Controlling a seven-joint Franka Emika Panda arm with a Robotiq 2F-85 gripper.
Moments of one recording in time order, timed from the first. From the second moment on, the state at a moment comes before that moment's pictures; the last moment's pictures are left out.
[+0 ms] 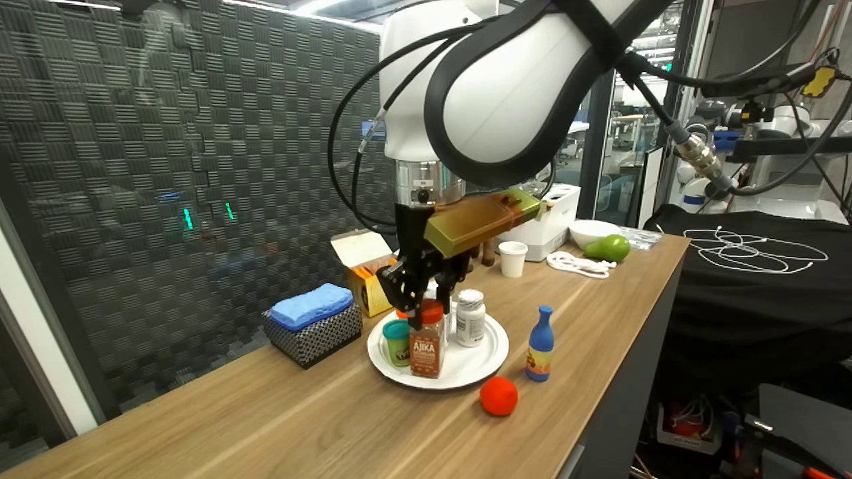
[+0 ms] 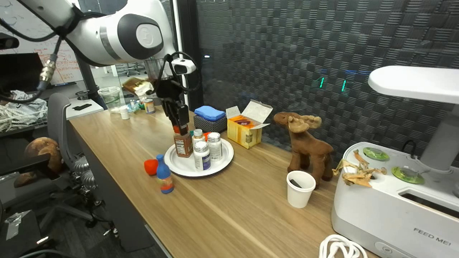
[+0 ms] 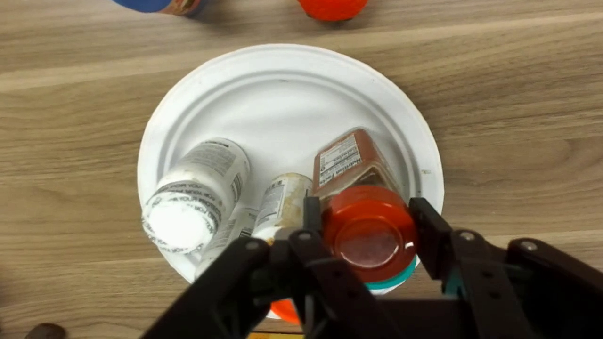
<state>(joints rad) 0.18 0.27 0.08 -2.09 -0.21 2.42 0.51</state>
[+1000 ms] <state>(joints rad) 0.18 0.29 0.07 -2.06 -0.21 2.42 0.51</state>
